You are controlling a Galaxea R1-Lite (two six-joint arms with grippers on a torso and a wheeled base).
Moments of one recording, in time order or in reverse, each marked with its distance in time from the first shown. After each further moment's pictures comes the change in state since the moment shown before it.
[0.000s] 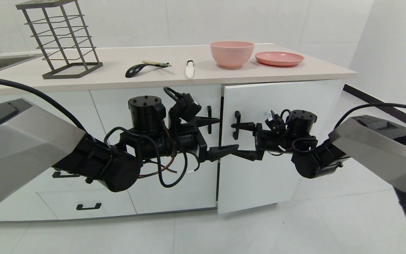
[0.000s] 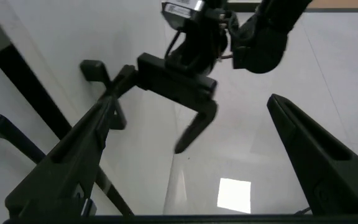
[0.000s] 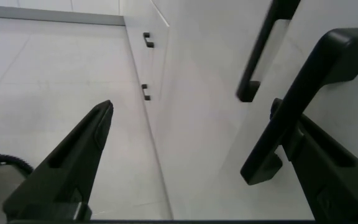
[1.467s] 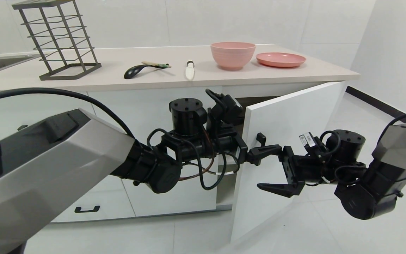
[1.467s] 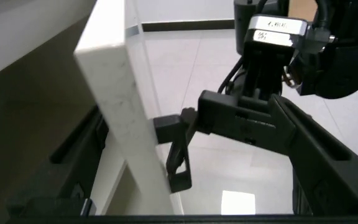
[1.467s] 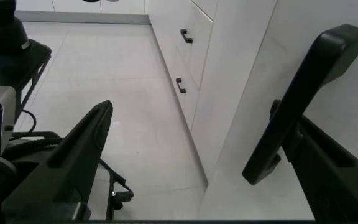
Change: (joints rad) left arm -0.159 0.147 -0.229 -0.001 0.100 -0.023; right arm -0.073 -0.233 0.602 -0.310 0.092 -0.001
